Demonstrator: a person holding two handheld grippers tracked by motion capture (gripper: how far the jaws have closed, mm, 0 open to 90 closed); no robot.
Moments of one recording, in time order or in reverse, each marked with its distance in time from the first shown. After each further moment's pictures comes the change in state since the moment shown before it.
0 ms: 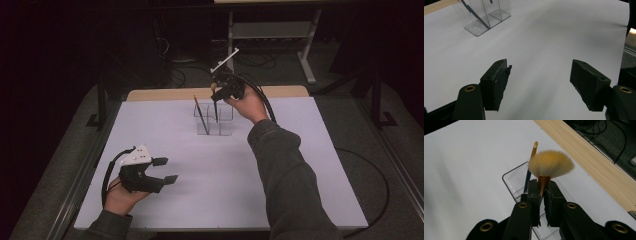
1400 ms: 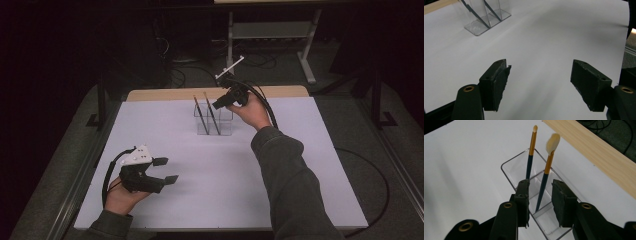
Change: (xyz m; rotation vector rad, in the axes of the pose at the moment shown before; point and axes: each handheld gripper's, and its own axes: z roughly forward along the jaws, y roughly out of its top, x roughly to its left) left arm 0.000 0.000 0.002 0.001 0.001 -0.002; right arm -0.002 -0.022 0.007 -0.005 0.033 0.067
